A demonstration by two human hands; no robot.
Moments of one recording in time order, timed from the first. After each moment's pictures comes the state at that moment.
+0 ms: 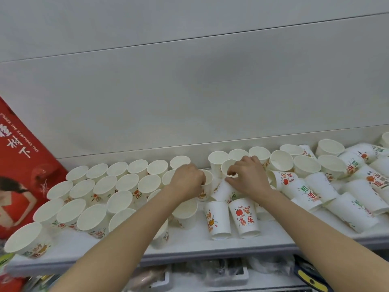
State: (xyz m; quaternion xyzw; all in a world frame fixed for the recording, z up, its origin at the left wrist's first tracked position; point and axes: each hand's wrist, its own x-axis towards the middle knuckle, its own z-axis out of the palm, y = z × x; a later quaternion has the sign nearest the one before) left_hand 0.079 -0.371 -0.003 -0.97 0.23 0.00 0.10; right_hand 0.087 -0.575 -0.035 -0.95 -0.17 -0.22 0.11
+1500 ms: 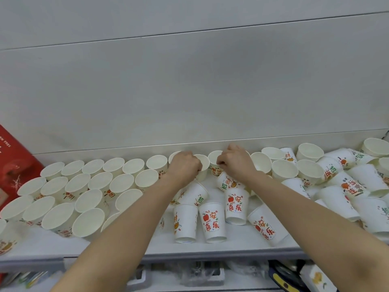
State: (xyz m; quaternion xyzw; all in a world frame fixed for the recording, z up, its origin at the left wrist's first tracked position) left_hand 0.117 -0.439 0.002 -0.97 0.22 -0.07 0.12; right_hand 0.147 -0.632 -0.026 -0.95 -0.25 -0.17 0.08
